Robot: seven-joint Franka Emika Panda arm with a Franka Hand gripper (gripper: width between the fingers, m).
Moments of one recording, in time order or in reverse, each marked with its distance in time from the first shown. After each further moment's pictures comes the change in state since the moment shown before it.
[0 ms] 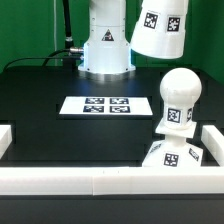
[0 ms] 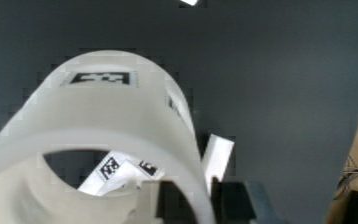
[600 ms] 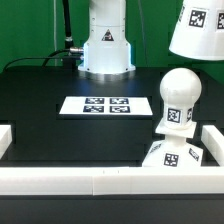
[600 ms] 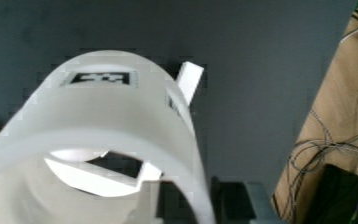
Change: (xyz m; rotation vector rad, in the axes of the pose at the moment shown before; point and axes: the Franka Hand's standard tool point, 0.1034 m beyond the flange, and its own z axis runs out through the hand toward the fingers) arm 0.056 -0.019 -0.018 0.010 0.055 -0.043
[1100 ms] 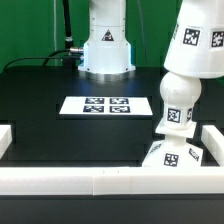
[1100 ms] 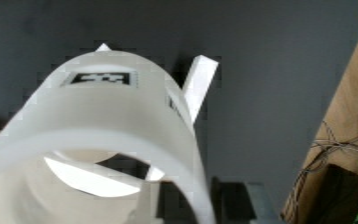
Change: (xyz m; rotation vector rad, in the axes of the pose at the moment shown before) arm 0.014 0.019 0.026 0.003 0.017 -0.011
